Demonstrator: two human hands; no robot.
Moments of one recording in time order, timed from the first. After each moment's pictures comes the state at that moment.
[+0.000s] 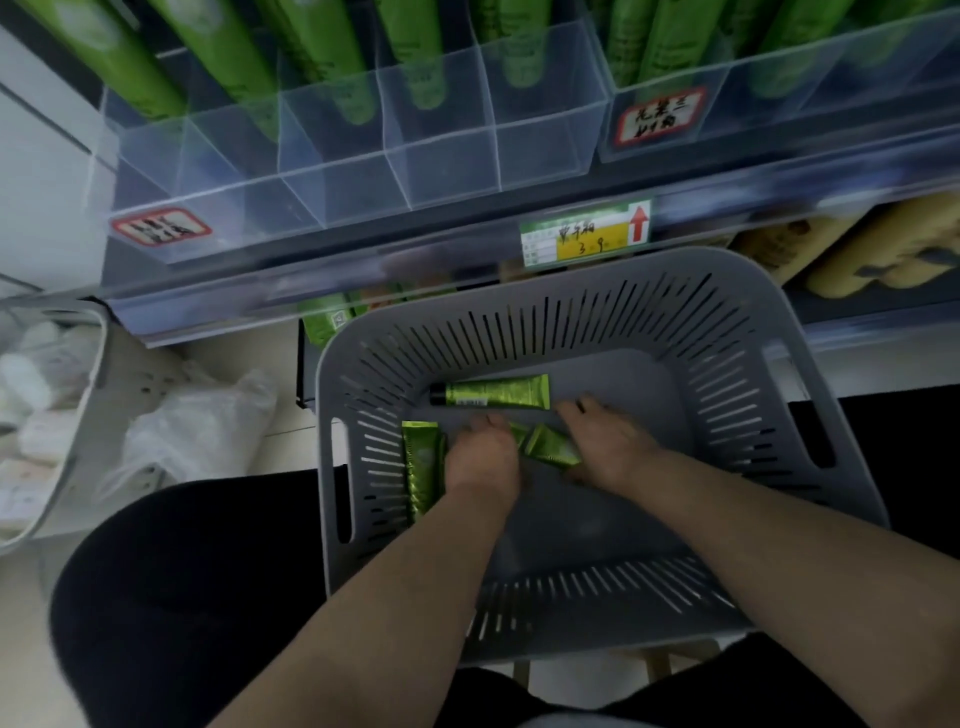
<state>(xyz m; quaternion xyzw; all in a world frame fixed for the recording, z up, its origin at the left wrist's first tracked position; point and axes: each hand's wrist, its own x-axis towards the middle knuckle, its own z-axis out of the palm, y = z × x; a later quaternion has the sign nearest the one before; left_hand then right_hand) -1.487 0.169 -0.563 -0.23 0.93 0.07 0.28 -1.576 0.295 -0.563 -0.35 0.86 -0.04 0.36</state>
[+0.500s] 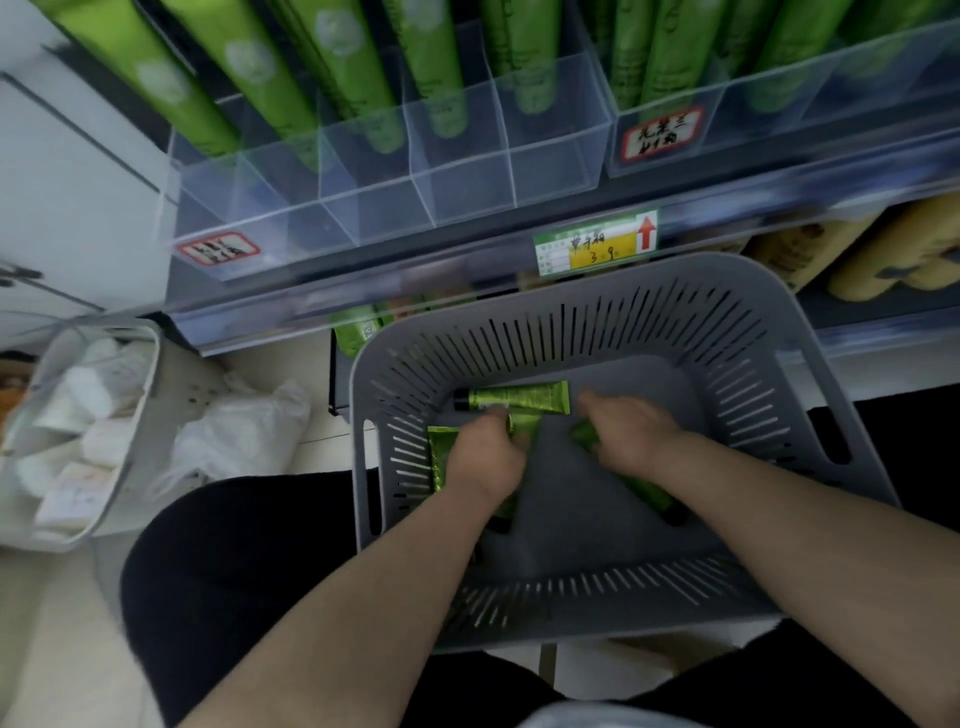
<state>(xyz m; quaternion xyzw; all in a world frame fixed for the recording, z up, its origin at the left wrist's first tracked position) -1.479 0.149 -0.525 -0.32 0.88 0.31 0.16 -1.585 0.290 -0.537 -0.34 0.87 -0.06 0.35</state>
